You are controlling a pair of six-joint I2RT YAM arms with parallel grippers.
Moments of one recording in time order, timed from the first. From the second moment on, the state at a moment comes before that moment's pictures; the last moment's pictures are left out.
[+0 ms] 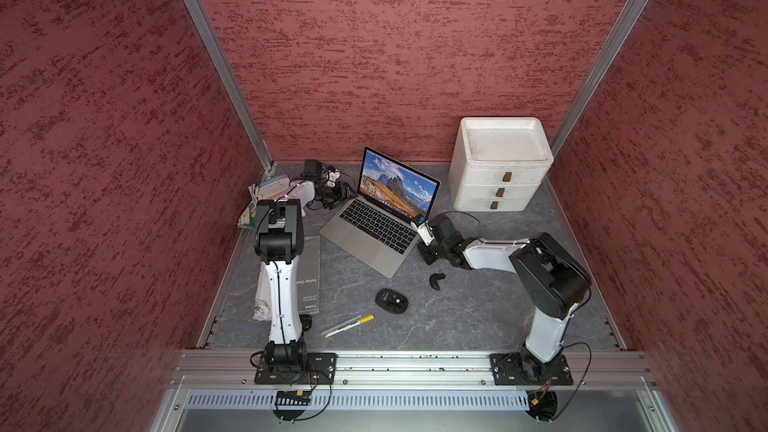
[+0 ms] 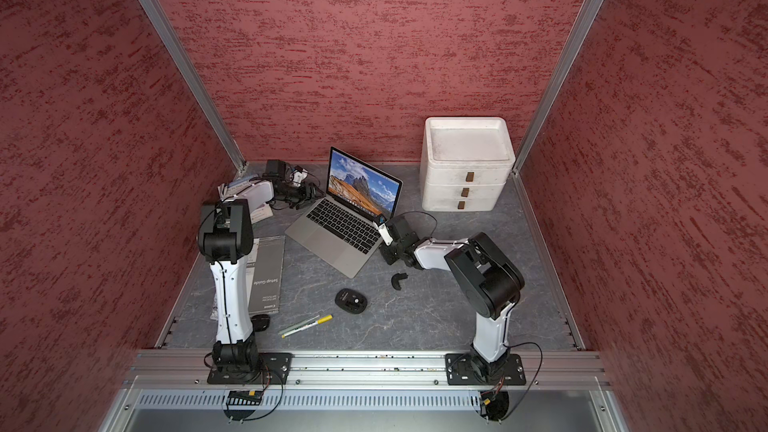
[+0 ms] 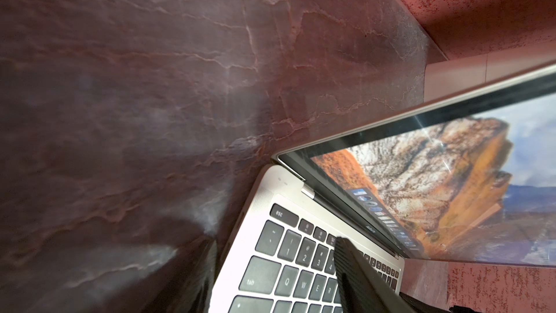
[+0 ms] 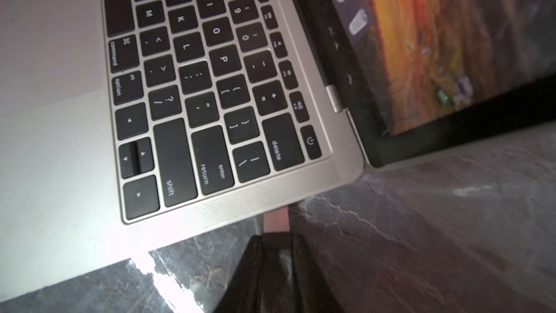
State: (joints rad) left arm 0.03 2.33 1.77 -0.52 0.68 -0.28; right arm 0.62 1.85 0.92 0.07 -0.05 -0.03
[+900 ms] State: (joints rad) left arm 0.03 2.34 1.82 -0.61 0.68 -0.25; right arm 0.61 2.04 1.48 -0.71 -0.03 0.06
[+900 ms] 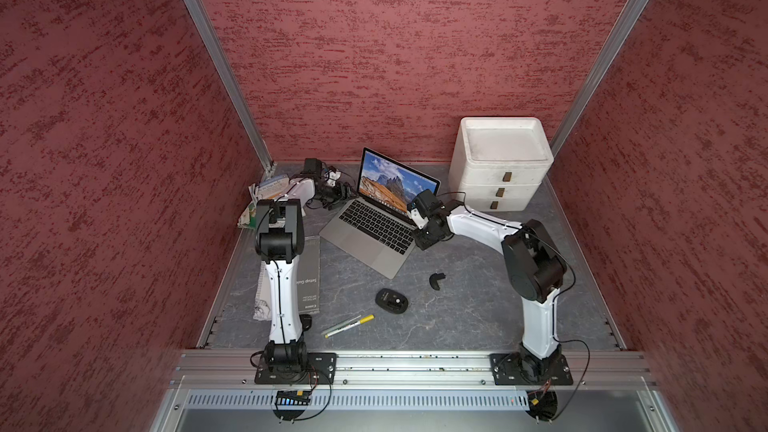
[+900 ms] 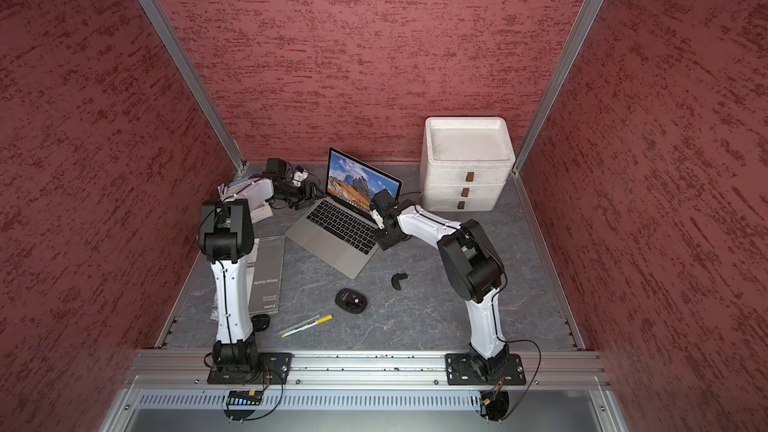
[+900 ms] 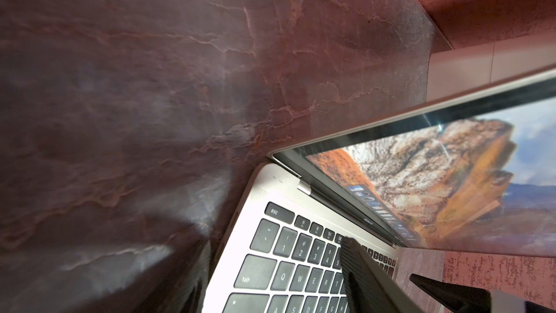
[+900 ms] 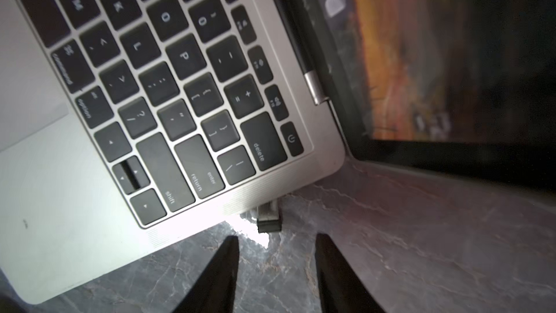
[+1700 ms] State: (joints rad) left arm 0.03 2.35 1.84 -0.63 0.68 -0.25; right arm 0.61 2.09 1.52 -0.75 -0.03 0.06
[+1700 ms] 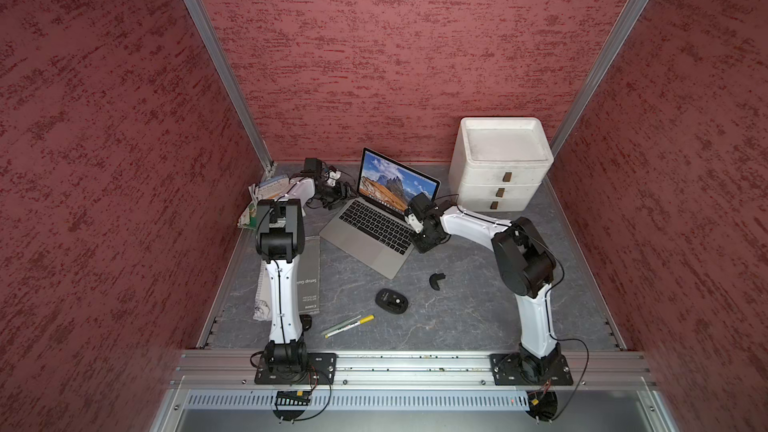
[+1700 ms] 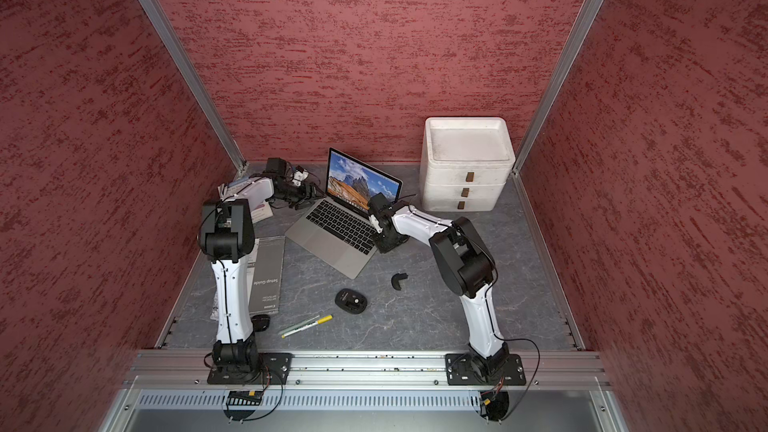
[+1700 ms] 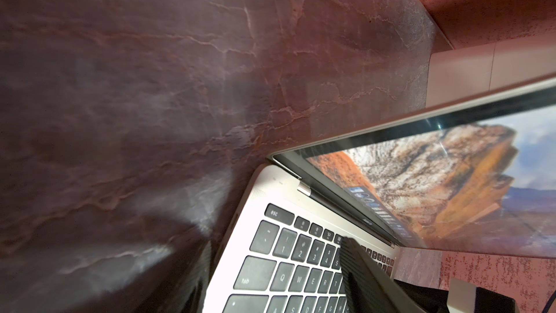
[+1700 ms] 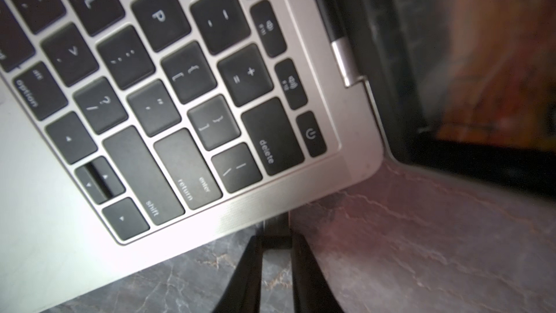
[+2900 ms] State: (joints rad) left arm 0.03 2.41 1.93 -0.66 0.73 -0.25; right arm 0.58 2.01 1.36 -0.56 -0.07 -0.06
